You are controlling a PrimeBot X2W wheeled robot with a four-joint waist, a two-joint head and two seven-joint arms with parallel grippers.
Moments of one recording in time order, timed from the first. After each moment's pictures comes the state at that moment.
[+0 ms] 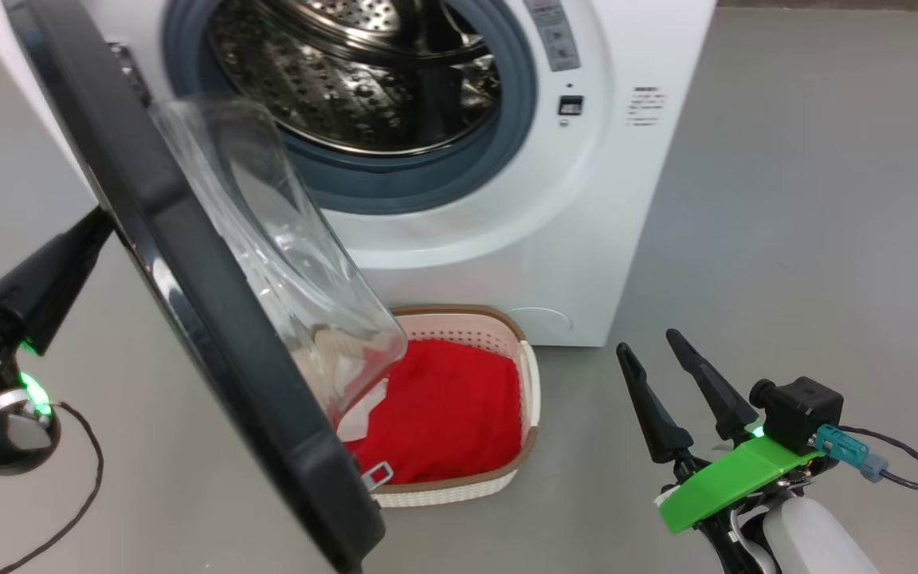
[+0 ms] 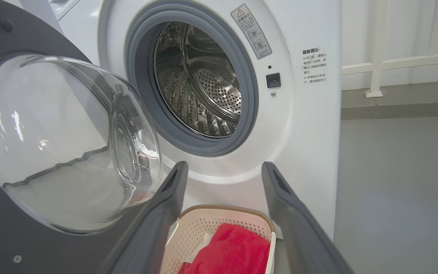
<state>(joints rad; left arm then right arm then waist) -0.38 0.30 0.09 -0.30 -1.68 0.51 0.65 -0.25 -0.14 0.25 0.30 0.44 0.13 -0.25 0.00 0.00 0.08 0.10</state>
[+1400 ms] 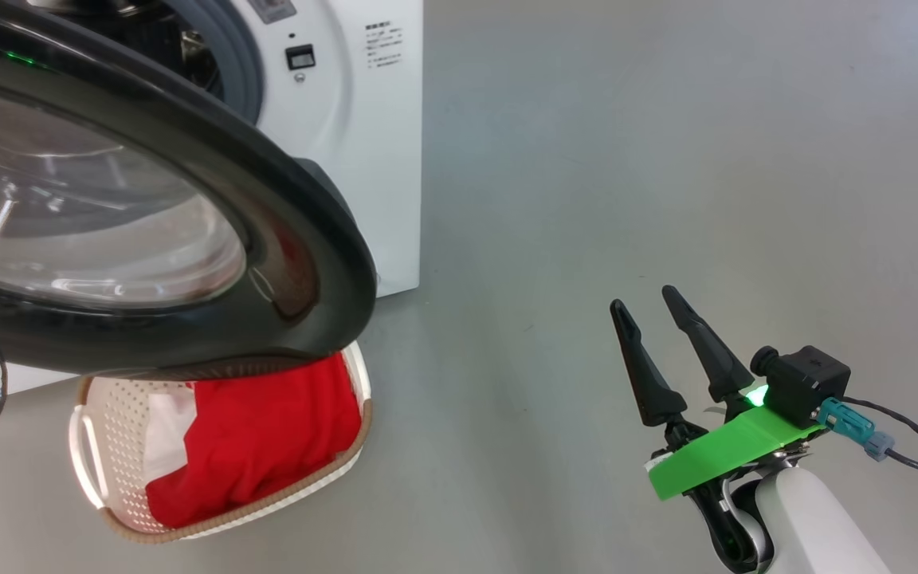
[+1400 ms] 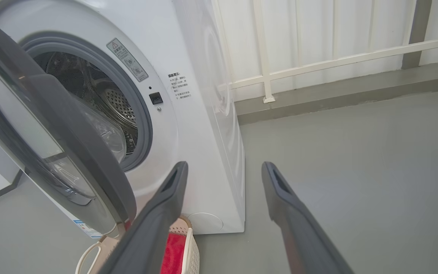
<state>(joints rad) -0.56 0.35 0.15 -0.08 -1.59 0.23 0.58 -0.29 -0.10 0.21 0.24 0.42 0.13 -0.25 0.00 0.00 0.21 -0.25</state>
